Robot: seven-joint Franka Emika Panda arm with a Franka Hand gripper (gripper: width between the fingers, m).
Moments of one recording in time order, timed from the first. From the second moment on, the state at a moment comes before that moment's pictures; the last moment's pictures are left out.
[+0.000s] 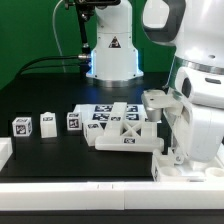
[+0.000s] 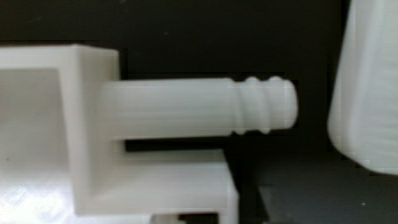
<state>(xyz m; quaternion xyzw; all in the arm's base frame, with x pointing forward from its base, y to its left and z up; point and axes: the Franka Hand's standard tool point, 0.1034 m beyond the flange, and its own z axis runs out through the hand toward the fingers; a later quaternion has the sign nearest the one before) 0.573 0.074 0.009 0.71 0.70 -0.07 0.08</state>
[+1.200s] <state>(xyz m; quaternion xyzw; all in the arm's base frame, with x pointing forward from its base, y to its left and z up) 0.567 0.072 0.046 0.78 0.62 -0.08 0.09</state>
